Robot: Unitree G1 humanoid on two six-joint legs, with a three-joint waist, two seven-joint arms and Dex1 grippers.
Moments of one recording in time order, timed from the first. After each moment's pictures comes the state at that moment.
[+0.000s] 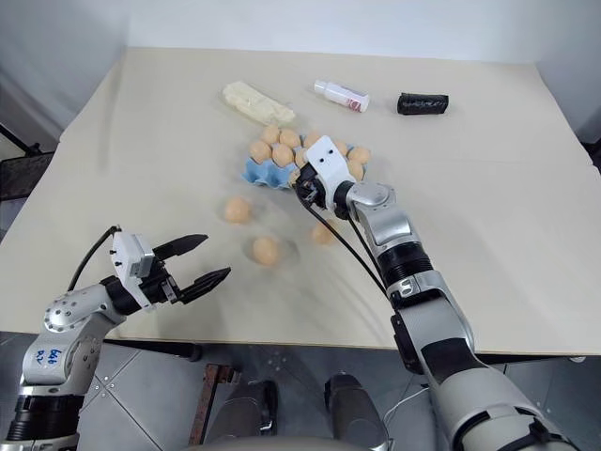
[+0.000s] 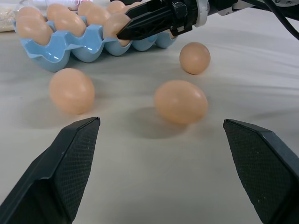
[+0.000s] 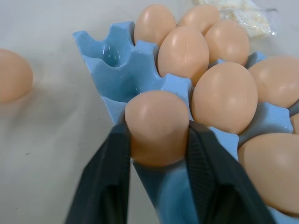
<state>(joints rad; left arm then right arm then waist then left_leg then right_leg) -0.04 0.57 0.19 -0.17 -0.47 0.20 -0.84 -0.99 -0.18 0.15 0.69 0.03 0.26 0.61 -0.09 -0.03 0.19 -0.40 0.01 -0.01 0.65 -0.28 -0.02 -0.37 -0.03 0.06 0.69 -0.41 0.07</state>
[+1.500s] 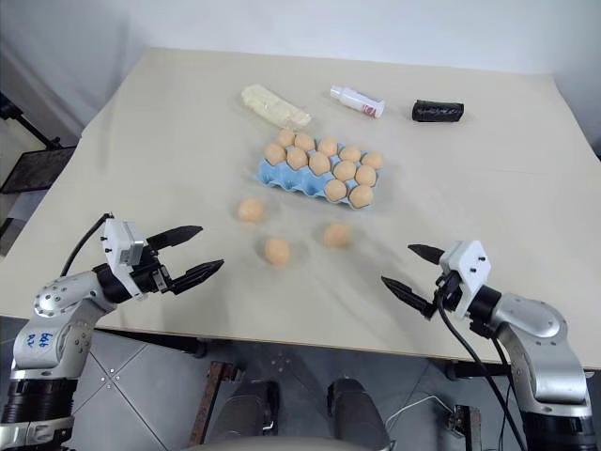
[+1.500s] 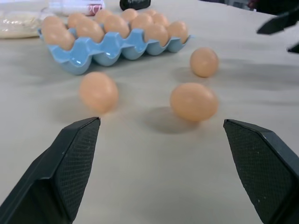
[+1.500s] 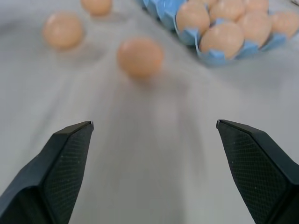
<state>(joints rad) -0.16 0.61 0.21 -0.05 -0.47 0.21 -0.92 0.06 -0.60 -0.25 -0.27 0.38 0.26 0.90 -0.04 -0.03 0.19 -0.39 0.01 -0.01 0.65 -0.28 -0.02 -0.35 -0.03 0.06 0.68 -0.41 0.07</state>
